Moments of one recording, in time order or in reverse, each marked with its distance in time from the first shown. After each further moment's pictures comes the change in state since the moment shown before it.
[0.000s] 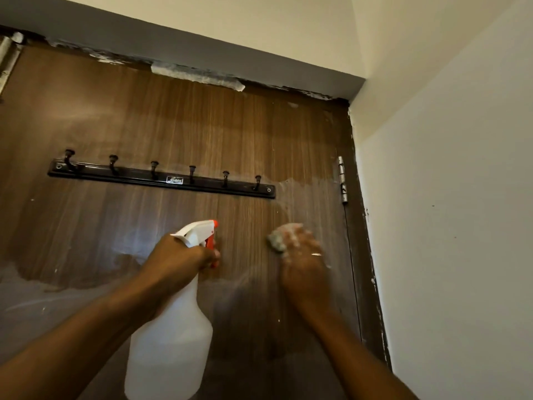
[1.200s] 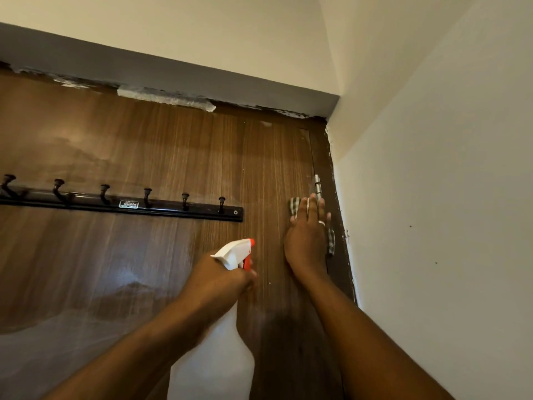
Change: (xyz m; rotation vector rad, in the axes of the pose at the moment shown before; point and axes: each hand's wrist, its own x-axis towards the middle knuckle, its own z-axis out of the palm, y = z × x) left_hand 0.011 0.030 0.121 -0.025 -0.086 0.088; right_hand 0.127 0.037 -0.027 -0.046 0.056 0.209
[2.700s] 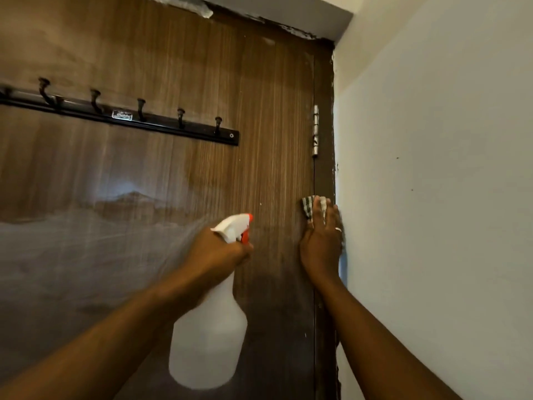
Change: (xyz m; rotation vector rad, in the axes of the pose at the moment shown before) left_hand -0.059 -0.051 0.018 -0.004 -0.068 -0.081; right_hand -0.129 0.096 -0.017 0.054 -0.031 0.056
